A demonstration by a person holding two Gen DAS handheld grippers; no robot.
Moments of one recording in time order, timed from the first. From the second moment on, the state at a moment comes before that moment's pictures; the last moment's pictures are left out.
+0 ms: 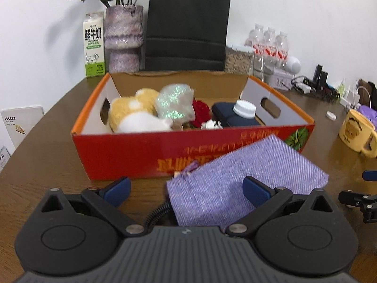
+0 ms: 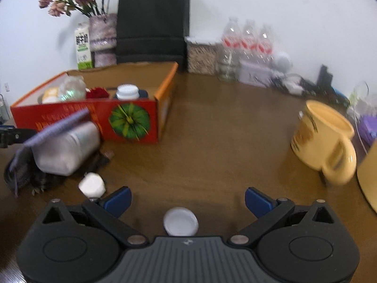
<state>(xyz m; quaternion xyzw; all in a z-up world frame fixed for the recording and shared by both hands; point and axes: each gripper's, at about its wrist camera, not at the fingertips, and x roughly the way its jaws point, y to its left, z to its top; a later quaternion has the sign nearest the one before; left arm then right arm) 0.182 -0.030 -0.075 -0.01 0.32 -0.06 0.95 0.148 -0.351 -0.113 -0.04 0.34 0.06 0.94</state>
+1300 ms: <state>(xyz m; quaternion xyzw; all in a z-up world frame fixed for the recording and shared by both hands) 0.148 -0.047 -0.005 0.00 0.19 -0.14 0.97 0.149 -0.313 -0.063 -0.02 0.24 0.14 0.96</state>
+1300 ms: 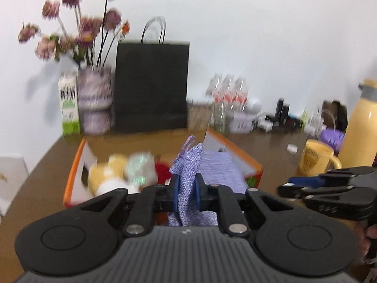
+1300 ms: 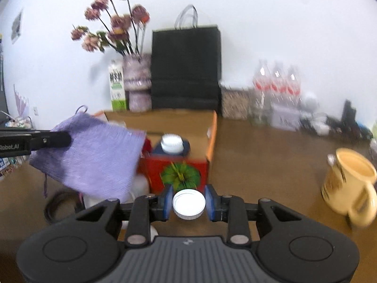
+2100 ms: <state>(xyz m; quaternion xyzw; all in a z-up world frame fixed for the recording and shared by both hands) 0.262 -0.006 -0.015 -0.05 0.20 -0.10 0.97 0.281 -0.229 -0.042 -0.03 0.24 0.18 0.95</state>
